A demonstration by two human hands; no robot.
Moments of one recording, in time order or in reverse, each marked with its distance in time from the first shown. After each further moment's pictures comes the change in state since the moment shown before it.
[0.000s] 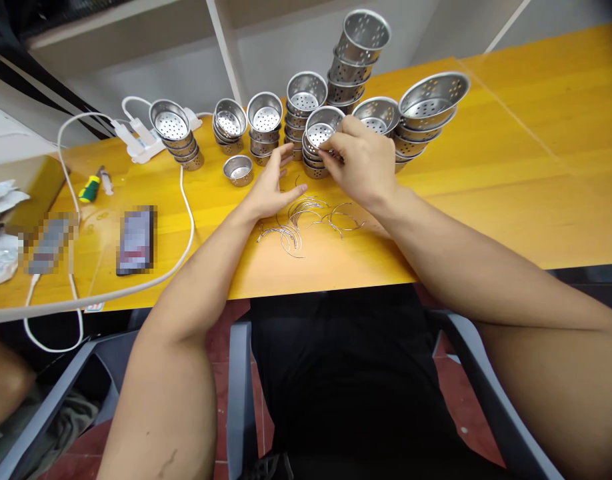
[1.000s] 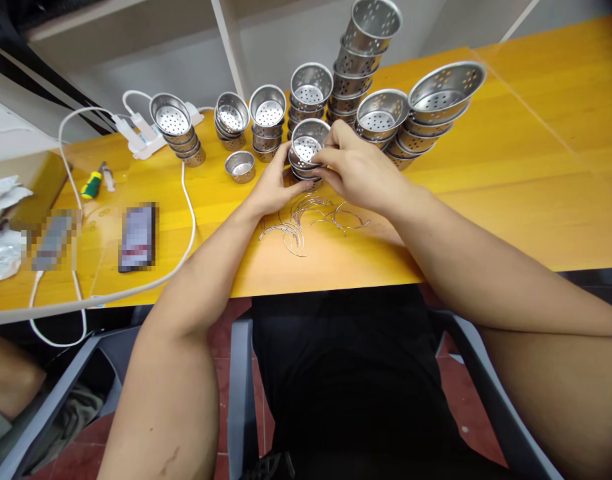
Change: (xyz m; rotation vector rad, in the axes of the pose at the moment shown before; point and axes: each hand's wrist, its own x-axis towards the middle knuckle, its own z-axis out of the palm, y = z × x) left_hand 0.005 0.013 0.010 -0.080 0.014 0.051; right_hand -0.003 -0.040 -0.018 -0.353 -0.375 -0.111
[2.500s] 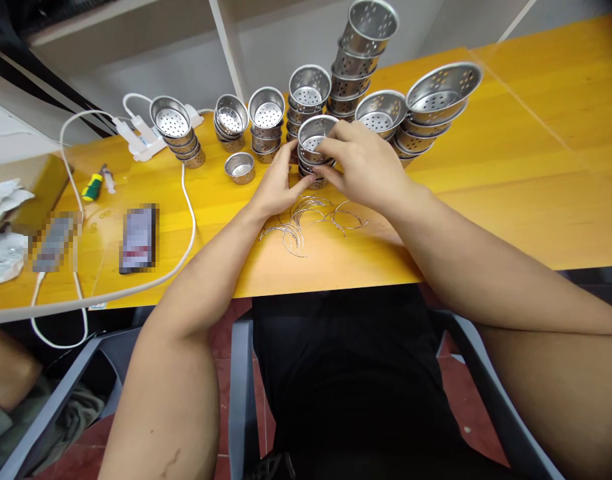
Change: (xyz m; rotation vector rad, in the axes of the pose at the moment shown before) left_hand 0.004 0.015 0.006 0.190 0.041 -0.039; right_hand 0.003 -0.005 -0.007 0.011 0.025 0.053
